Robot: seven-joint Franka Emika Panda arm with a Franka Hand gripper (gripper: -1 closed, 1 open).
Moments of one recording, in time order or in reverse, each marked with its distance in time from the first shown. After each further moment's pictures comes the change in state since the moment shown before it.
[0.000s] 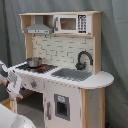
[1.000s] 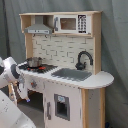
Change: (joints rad) arm -0.038 0.184 -0.037 -0.057 0.047 0.103 -0.210
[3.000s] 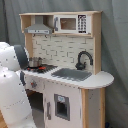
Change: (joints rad) arm -0.021 0.336 0.068 -0.057 -0.001 0.207 -0.043
